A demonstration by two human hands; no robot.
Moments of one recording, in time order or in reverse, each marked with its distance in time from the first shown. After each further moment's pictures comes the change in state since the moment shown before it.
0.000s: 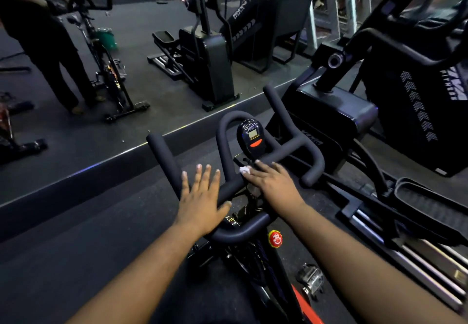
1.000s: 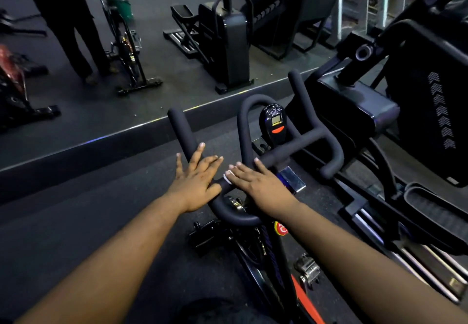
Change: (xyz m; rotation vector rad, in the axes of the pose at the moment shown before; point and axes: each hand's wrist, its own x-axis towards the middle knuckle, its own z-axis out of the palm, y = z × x) left_hand -0.007 -0.061 0.001 -0.135 -0.126 0.075; right_hand 0.009 -0.059 0.017 -0.020 0.039 -0.323
